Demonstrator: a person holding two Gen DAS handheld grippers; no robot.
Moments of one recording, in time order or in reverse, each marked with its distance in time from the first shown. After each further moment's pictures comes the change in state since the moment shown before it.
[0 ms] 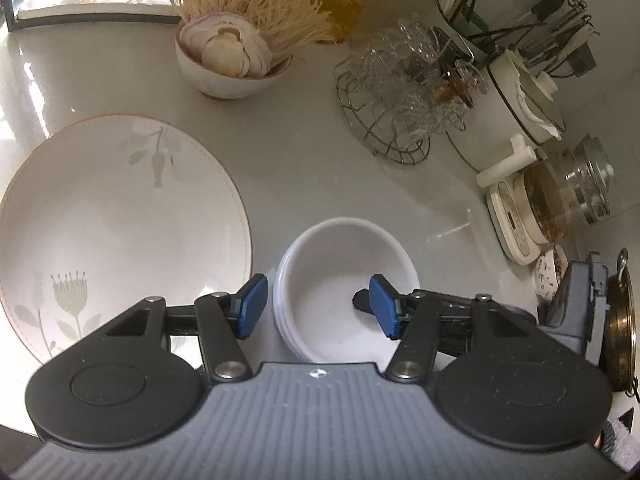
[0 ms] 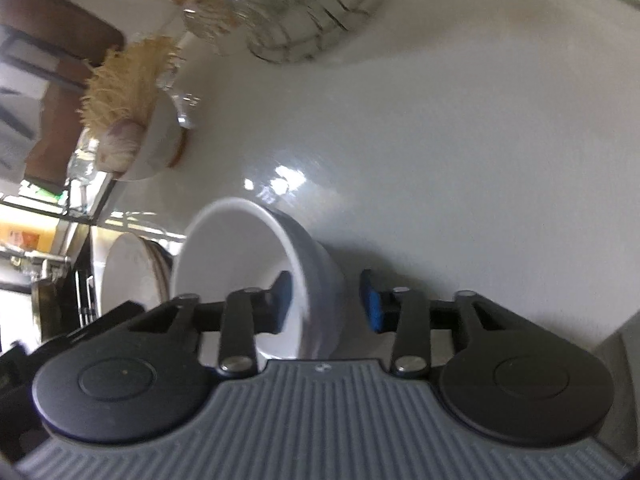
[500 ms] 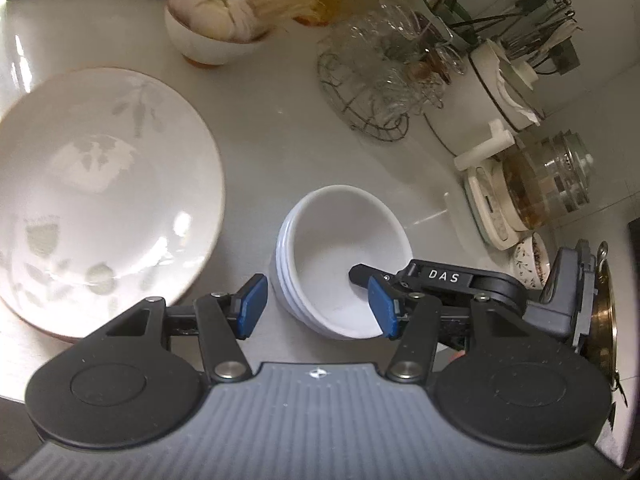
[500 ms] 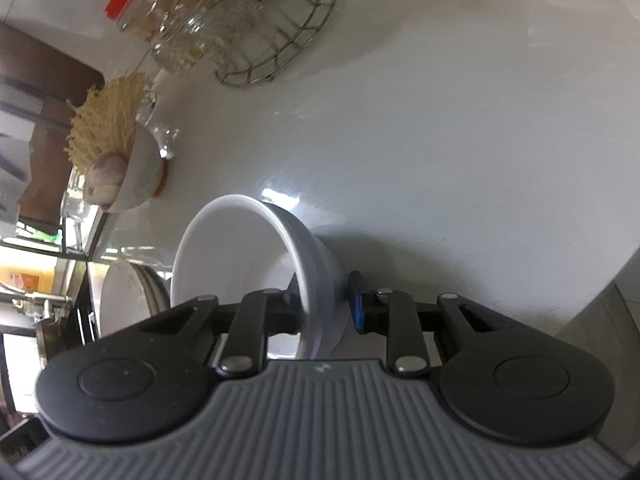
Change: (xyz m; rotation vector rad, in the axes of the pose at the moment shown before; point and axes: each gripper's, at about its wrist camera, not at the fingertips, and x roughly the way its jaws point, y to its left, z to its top) left arm 0.003 -0.006 -0.029 -0.031 0.005 -0.069; right arm -0.017 -0.021 -0.006 0.079 -0.080 -0.027
